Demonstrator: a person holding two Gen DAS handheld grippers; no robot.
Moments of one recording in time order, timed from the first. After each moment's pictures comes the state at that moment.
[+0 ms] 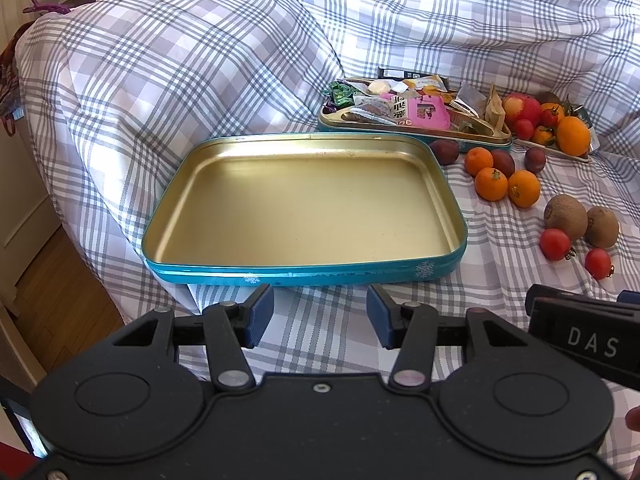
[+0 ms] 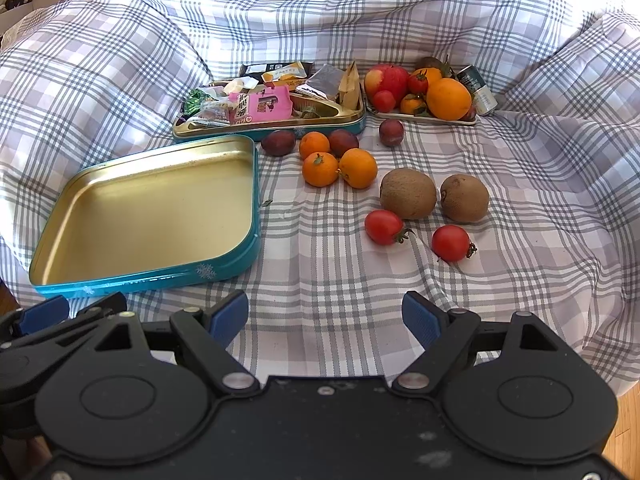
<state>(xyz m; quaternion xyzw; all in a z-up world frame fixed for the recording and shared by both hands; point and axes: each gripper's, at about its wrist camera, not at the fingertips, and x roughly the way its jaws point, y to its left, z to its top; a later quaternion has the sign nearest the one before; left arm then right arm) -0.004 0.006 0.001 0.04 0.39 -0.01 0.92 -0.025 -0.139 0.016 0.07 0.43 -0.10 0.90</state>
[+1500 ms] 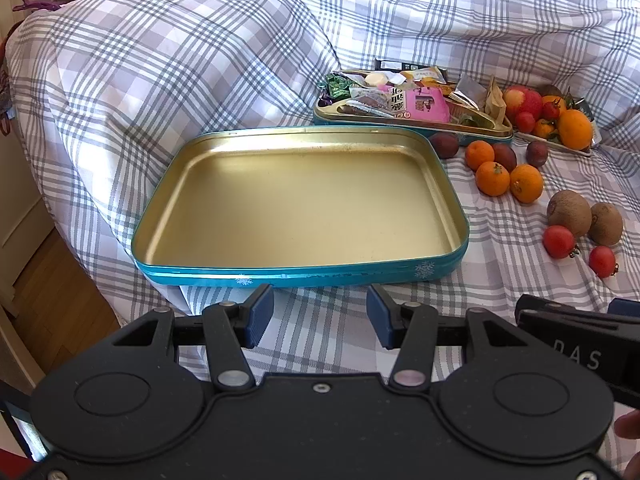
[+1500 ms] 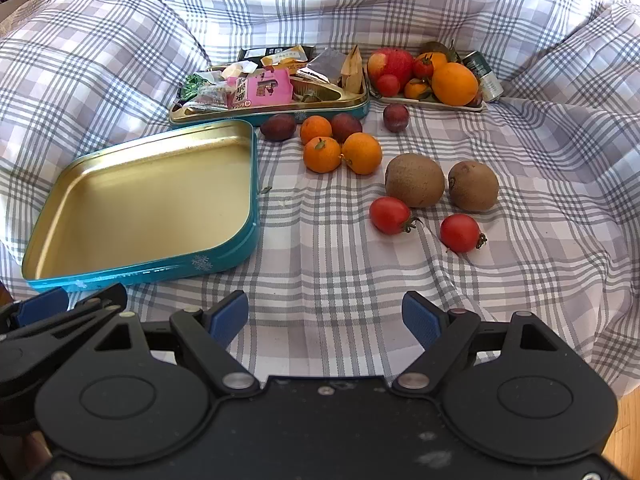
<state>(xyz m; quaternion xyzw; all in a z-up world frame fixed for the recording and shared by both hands) 0.008 0.001 -0.007 0.04 0.40 -0.02 0.91 -0.012 -0.141 0.005 0.07 0.45 -0.10 0.89</state>
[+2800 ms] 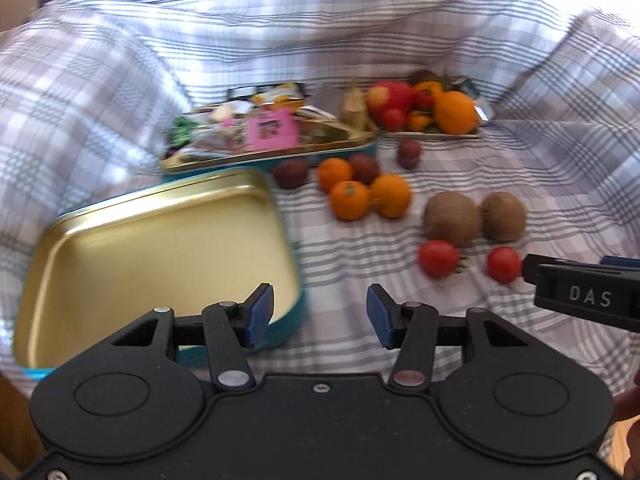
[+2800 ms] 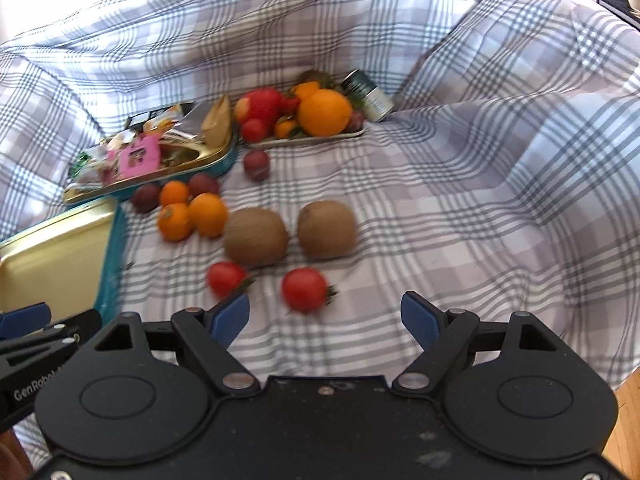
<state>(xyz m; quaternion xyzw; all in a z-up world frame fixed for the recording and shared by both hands) 0.033 -0.093 -0.009 0.09 0.37 -0.19 0.90 -0.018 -0.260 -0.004 0.11 0.38 -0.20 0.90</state>
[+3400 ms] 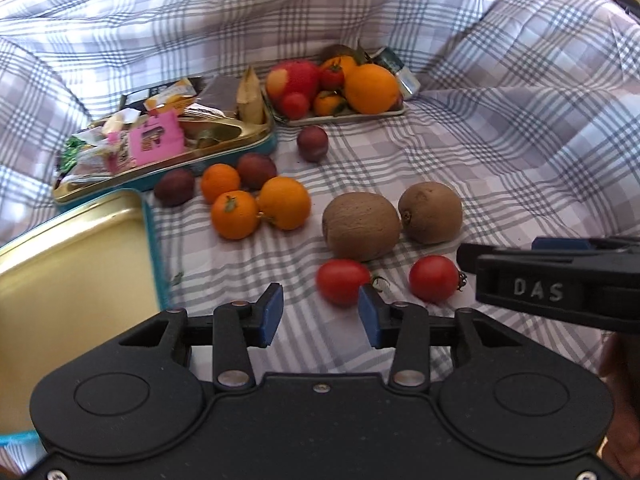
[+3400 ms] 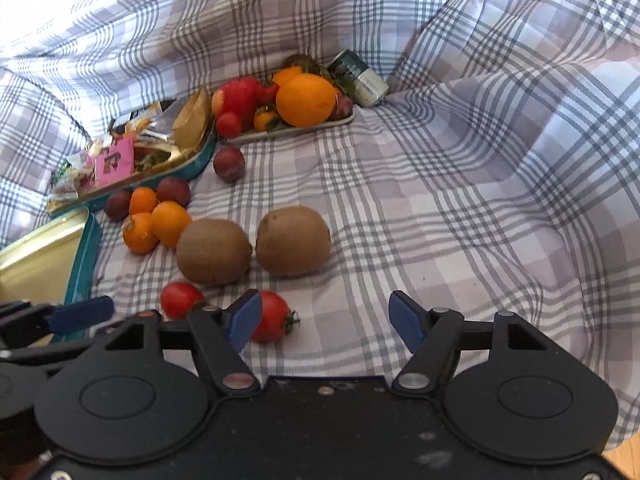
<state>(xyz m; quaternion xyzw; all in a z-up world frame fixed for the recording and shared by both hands) 0.057 -0.158 -0.029 0.12 0.39 -0.27 0.87 0.002 -0.307 -0.023 0.14 0.39 -0.18 0.89</state>
